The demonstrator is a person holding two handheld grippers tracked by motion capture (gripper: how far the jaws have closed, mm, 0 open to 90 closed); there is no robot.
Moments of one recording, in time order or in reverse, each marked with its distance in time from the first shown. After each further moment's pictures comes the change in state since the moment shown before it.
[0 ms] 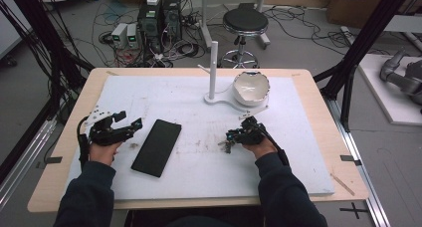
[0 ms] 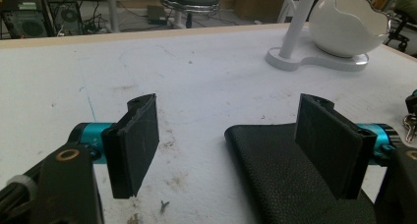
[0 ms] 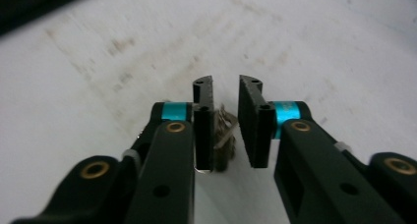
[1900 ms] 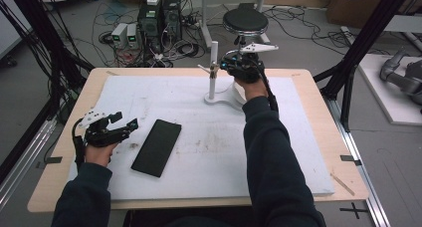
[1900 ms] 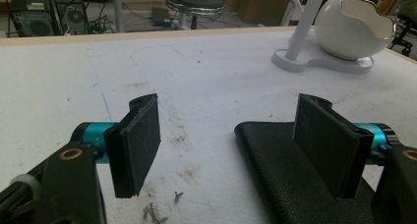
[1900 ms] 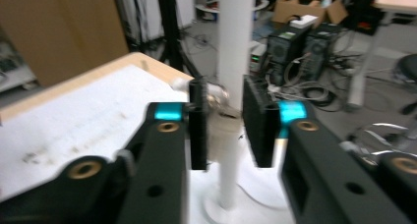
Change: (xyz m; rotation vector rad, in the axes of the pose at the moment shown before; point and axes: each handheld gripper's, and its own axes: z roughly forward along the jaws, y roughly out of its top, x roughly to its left) left arm 0.008 -0.004 -0.008 -0.012 0.015 -0.013; right arm -0.036 0.154 -0.057 -0.489 -0.153 -0.041
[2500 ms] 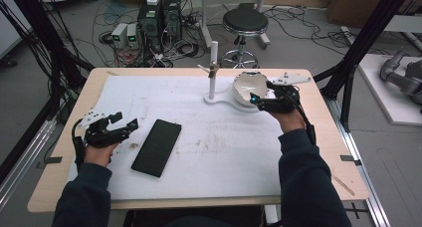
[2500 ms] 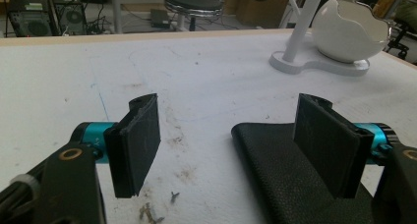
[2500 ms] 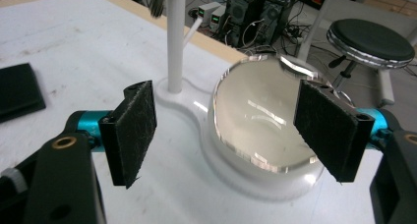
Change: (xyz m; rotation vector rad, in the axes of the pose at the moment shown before) left arm -0.001 0.000 -0.001 -0.007 -0.005 -0.012; right arm -0.013 -0.074 -0.095 0.130 -0.149 -0.085
